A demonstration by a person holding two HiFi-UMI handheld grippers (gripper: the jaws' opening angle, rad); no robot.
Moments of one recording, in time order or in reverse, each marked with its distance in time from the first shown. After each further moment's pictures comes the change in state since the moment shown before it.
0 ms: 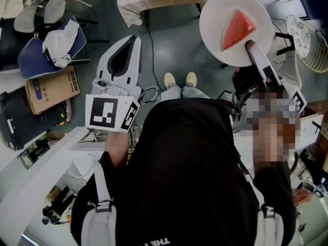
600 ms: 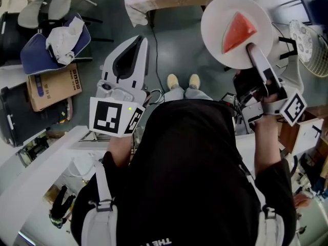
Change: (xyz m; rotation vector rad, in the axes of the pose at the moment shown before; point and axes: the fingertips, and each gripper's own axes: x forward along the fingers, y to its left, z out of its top) left arm -0.018 -0.001 0.018 -0.036 -0.094 -0.021; right arm 0.009 0.009 -0.018 -0.004 0.017 -0.002
